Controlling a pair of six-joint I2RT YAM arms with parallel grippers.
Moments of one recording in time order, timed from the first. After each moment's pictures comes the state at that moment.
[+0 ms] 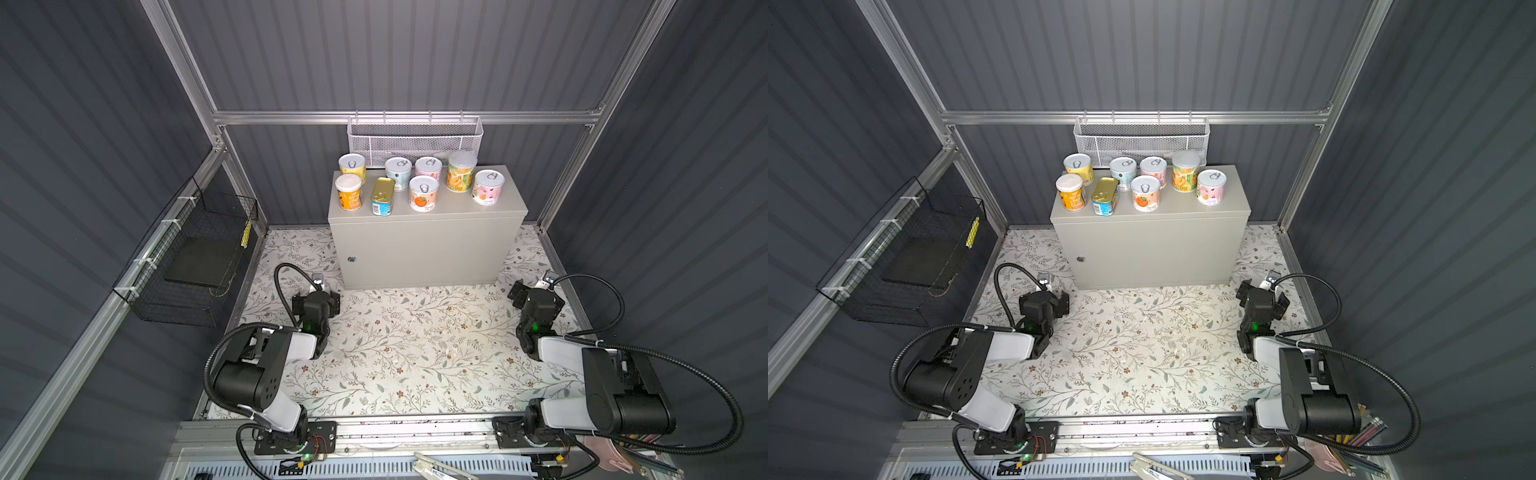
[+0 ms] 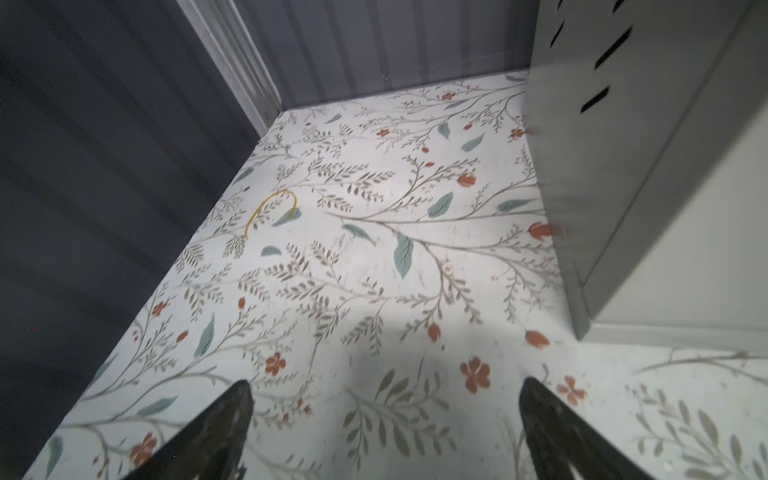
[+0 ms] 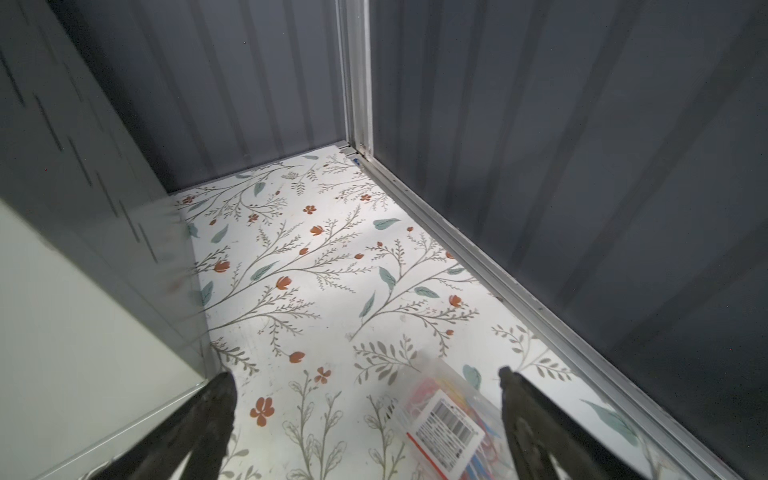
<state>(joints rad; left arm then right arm) -0.25 1.59 0.46 0.70 -0.44 0.05 0.00 1.39 0.36 0.73 0.45 0.15</state>
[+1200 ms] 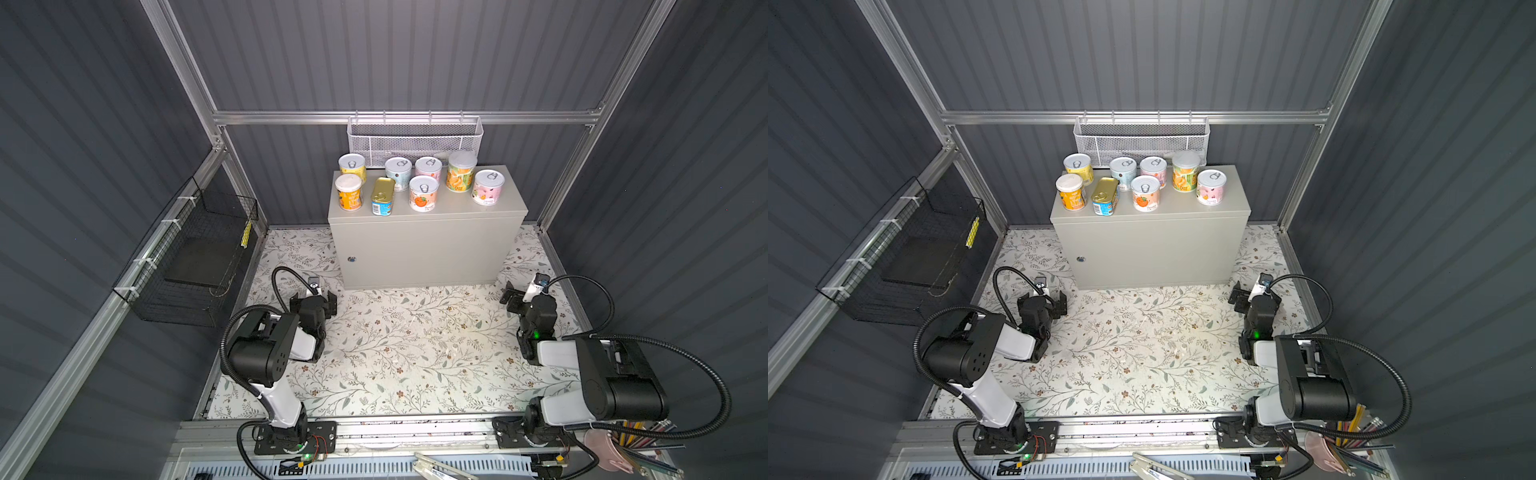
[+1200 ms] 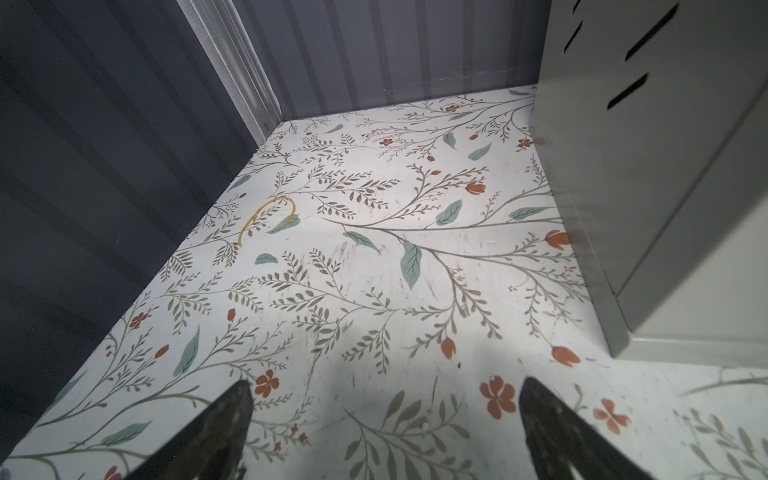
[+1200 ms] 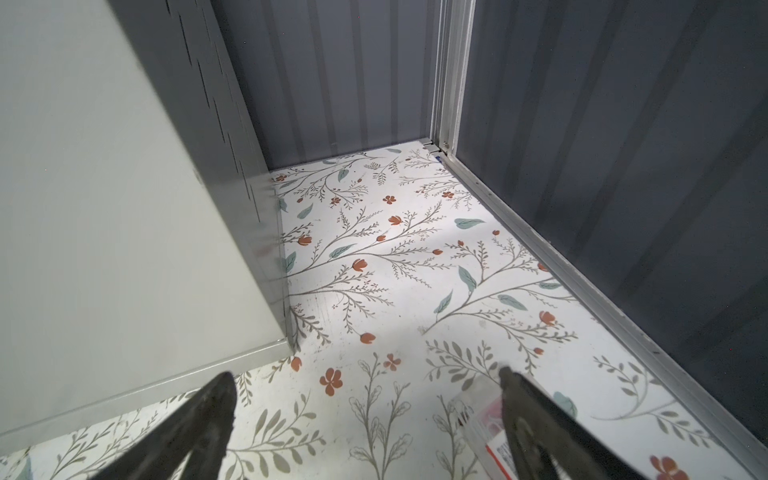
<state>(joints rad) -0.18 1.74 0.39 1.00 -0.38 0.08 -0.04 1.45 0.28 0.93 0.19 0.10</state>
